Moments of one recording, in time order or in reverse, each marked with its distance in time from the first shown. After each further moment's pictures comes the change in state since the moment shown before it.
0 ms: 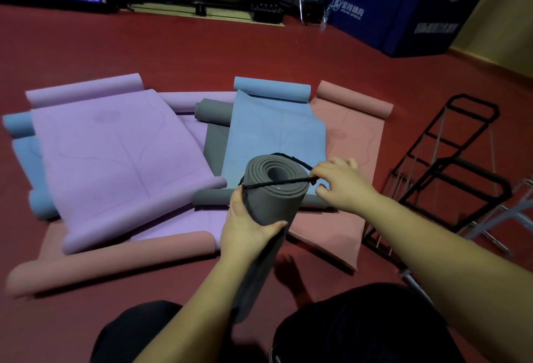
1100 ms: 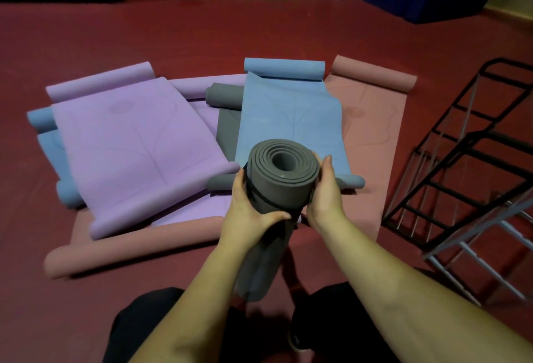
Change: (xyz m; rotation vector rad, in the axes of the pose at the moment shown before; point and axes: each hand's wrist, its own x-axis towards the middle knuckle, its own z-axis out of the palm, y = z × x) left_hand 0.004 -0.011 -0.020 -0.090 -0.119 0.049; right_hand 0.006 -0.094 0.060 1.978 0.331 0.742
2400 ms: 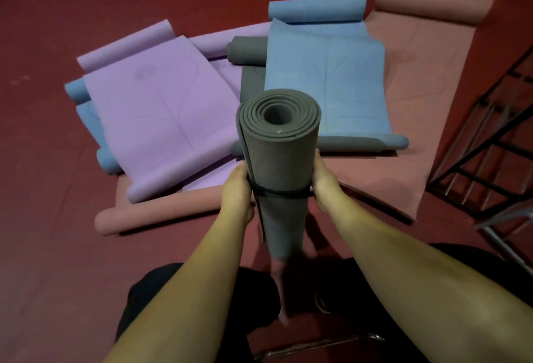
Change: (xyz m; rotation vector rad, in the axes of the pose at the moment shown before) left_hand 0.038 -0.032 0.004 -0.617 0.232 -0.669; right_hand 0.117 0.130 -0.060 -0.322 0.274 0.432
